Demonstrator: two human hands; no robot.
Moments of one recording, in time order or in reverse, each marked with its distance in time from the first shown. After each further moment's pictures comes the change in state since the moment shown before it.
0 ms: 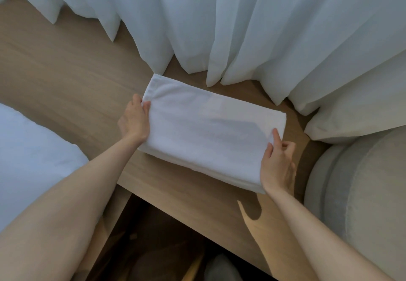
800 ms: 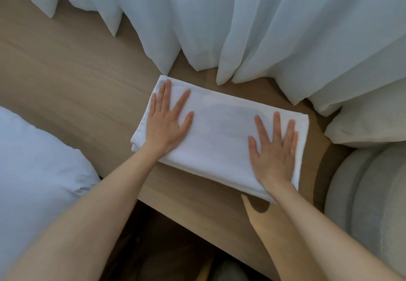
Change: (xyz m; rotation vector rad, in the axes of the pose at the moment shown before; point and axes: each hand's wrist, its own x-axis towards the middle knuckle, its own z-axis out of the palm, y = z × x) left_hand 0.003 0.007 0.045 0.185 -0.027 0.565; right_hand 0.022 -0.025 0.046 -0.343 -0.064 -0.317
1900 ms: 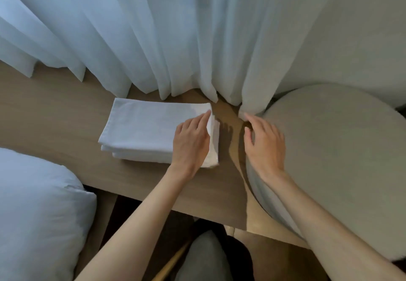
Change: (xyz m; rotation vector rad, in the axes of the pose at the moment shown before) left_hand -0.137 0.278 -0.160 -0.184 0.061 0.266; right_hand -0.137 0.124 -0.219 0.241 0.225 0.033
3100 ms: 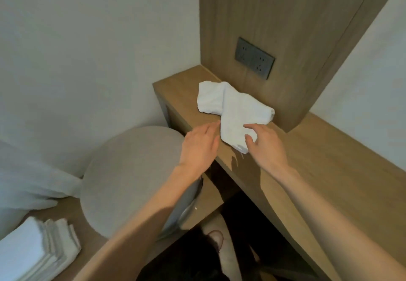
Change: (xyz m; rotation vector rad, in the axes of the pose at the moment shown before) left_hand -0.177 0.608 -0.041 -0.196 -0.201 0.933; right_hand -0.363 0.361 -0.411 -0.005 0.484 0.703
